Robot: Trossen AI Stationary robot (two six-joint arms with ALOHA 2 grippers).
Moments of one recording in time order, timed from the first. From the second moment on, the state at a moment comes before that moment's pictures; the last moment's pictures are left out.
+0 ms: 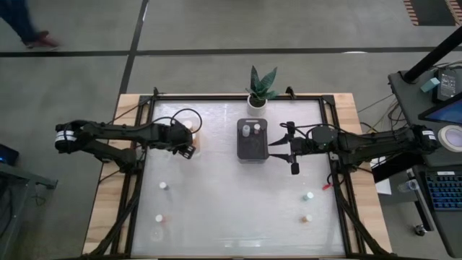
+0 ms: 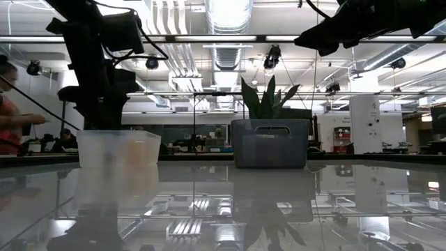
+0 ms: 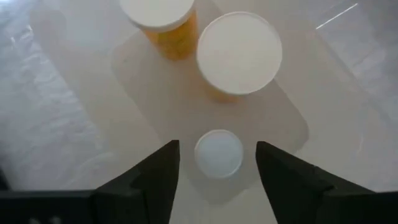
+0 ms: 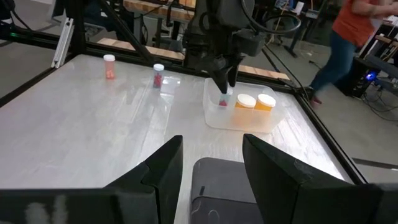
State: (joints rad) left arm 0.18 1.19 0.72 -0.80 -0.33 -0.82; right arm -0.02 0.89 0.48 0.19 -0.05 -0.21
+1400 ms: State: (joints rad) left arm 0.27 1.18 0.93 -0.35 -0.04 0.38; right arm -0.27 0.89 0.48 0.28 0.03 -0.25
